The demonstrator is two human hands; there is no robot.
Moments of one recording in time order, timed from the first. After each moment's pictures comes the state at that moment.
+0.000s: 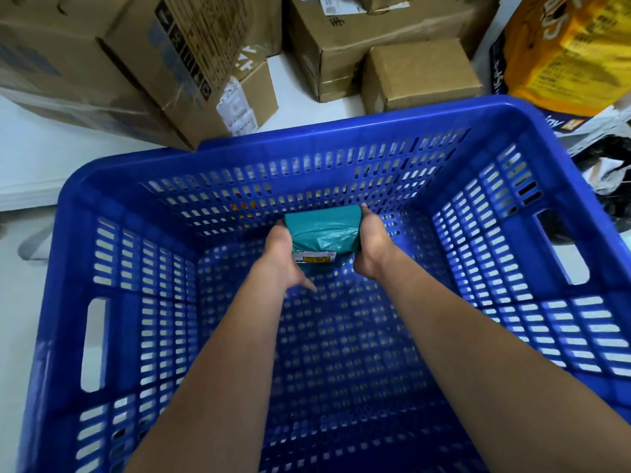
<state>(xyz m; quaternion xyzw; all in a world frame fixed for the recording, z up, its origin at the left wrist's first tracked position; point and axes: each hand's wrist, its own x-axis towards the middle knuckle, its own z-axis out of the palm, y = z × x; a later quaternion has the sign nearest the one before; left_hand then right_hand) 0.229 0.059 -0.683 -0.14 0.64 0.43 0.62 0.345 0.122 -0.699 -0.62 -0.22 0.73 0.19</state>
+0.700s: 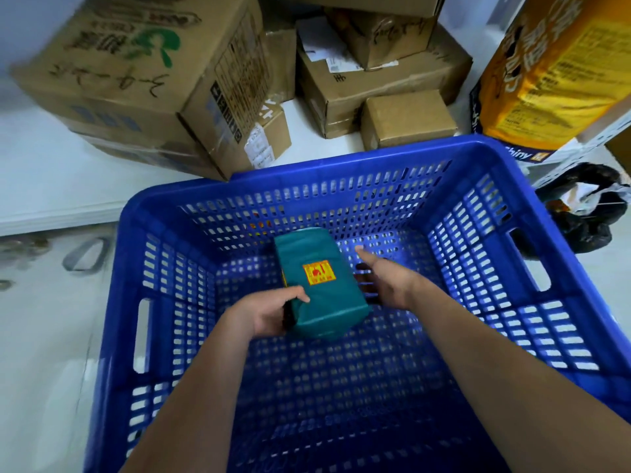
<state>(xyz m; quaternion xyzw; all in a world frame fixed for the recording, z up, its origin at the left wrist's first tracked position) 0.212 -0.034 -0.659 0.02 0.59 0.26 0.76 0.404 0.097 -0.676 -0.57 -0.31 0.76 0.01</state>
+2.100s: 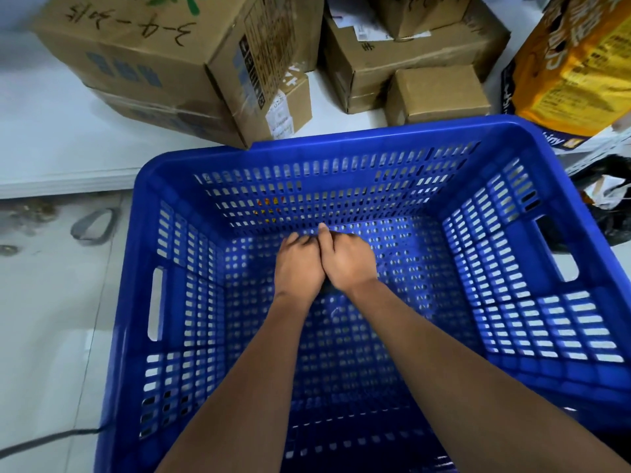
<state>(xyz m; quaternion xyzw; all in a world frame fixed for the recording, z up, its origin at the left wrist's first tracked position) 0.240 -0.015 -0.661 0.55 0.82 0.10 0.09 0.320 0.039 -0.659 -0.52 -0.80 0.29 0.06</state>
